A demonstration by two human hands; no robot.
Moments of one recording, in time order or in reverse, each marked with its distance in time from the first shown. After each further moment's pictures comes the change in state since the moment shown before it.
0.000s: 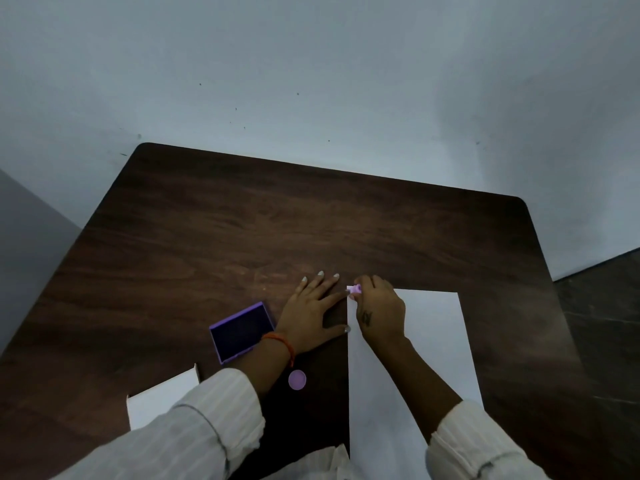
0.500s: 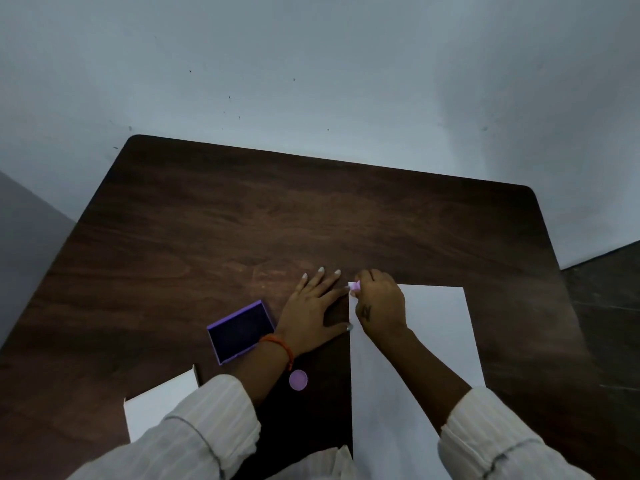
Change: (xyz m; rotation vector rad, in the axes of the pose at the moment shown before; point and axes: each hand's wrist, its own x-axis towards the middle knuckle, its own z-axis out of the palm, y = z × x) left_hand 0.000 -0.001 0.004 -0.068 0.043 0.000; right_hand 0.010 0.000 0.000 -0.029 -0.101 -0.008
